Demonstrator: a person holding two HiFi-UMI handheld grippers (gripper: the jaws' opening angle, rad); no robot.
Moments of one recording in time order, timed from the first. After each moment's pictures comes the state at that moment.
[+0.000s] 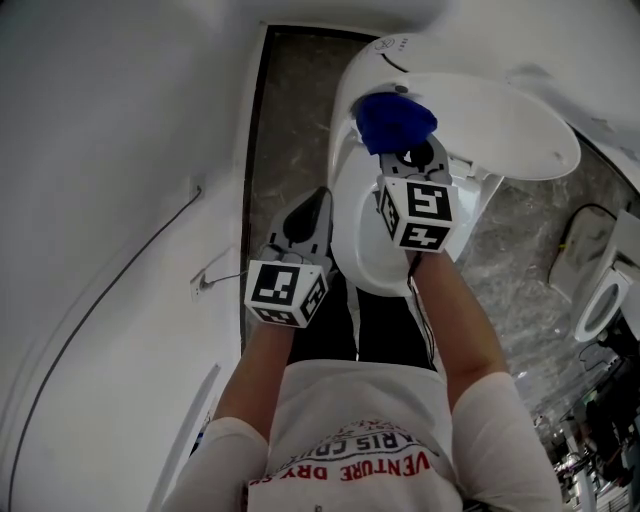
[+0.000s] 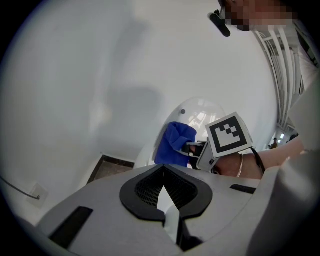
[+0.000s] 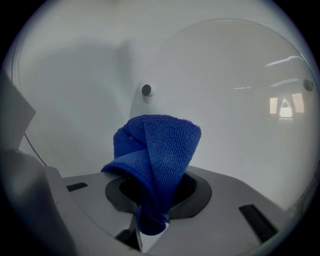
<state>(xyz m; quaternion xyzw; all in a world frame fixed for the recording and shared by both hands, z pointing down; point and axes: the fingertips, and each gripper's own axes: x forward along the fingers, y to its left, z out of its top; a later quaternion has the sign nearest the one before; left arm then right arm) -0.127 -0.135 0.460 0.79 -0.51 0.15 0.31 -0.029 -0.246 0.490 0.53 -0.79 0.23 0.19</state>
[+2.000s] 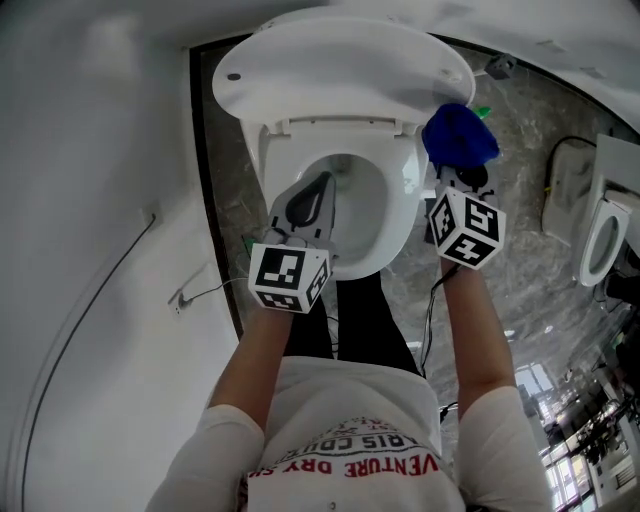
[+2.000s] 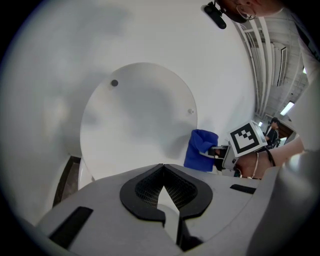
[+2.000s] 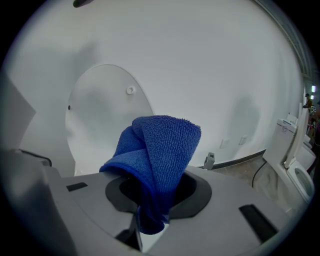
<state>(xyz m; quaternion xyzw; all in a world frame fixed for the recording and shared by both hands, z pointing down) 0.053 -0.117 0.468 0.85 -0.40 0.18 0.28 0.269 -0.149 0.484 0.70 -0.64 0.24 0.21</state>
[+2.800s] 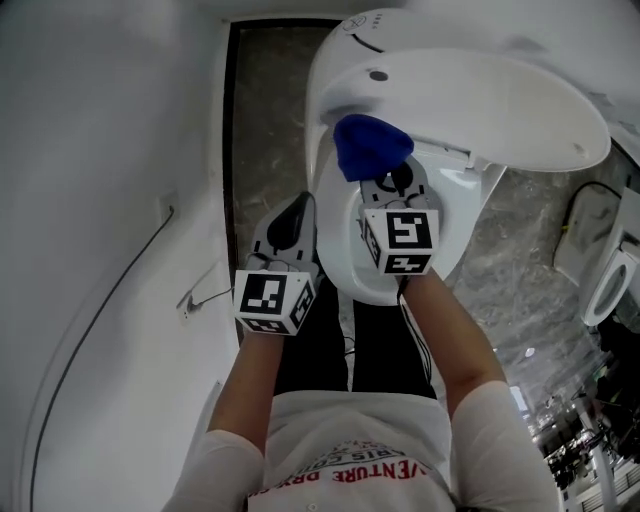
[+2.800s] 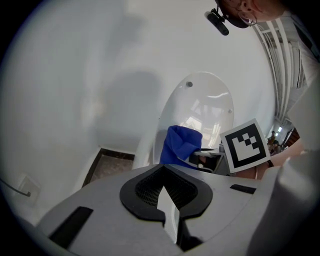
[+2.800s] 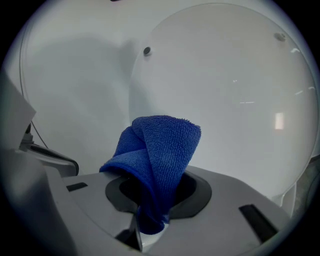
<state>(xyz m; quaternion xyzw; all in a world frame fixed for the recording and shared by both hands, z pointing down) -0.120 -0.133 0.537 0.80 -0.49 0.19 0.31 -0.024 -0.202 0.571 0.52 -0.79 0.24 0.20</state>
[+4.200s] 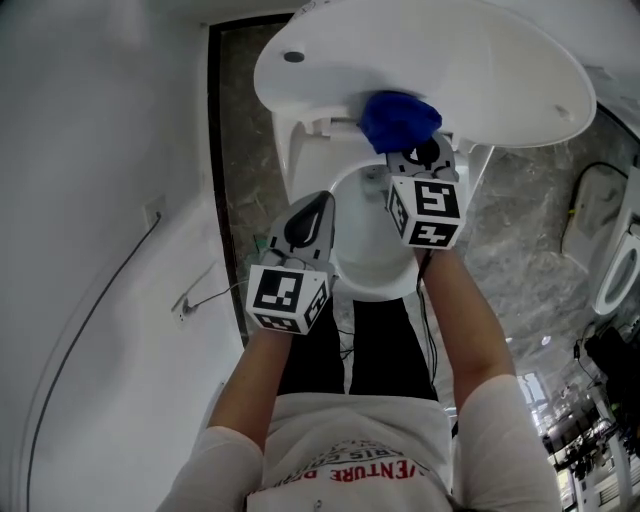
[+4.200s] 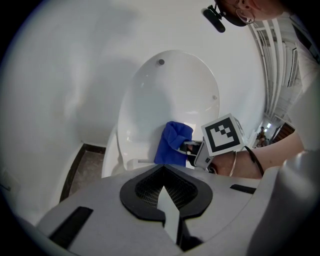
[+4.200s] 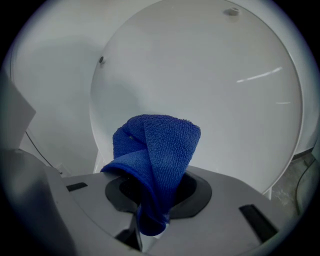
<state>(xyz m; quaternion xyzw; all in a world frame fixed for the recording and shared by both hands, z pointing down) -0.035 -0.113 0.556 0.82 -0.43 0.20 0.32 0.082 -0.216 0.597 0.57 -0.76 0.24 0.20</state>
